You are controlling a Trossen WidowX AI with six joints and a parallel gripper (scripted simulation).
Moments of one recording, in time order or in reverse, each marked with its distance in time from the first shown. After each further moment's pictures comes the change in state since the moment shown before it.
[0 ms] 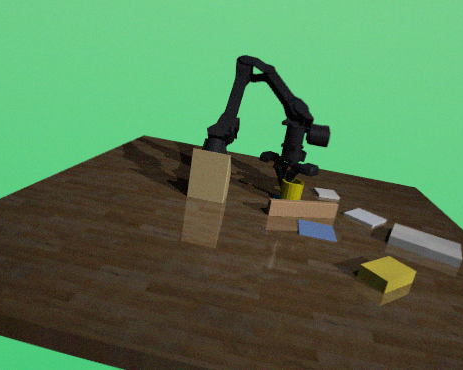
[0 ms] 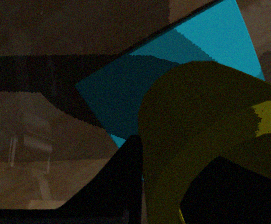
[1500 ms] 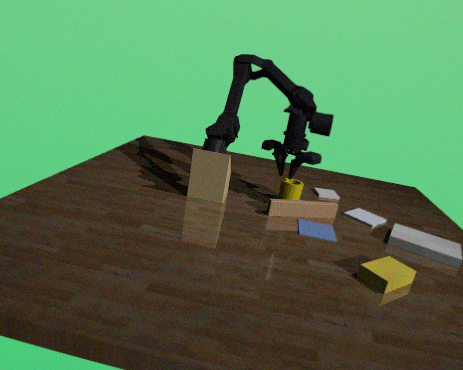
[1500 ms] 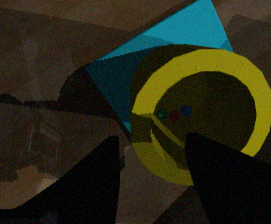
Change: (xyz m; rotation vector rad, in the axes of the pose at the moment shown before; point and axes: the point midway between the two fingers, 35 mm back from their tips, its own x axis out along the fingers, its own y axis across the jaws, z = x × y) arm -0.038 -0.001 -0.004 0.017 0.000 0.011
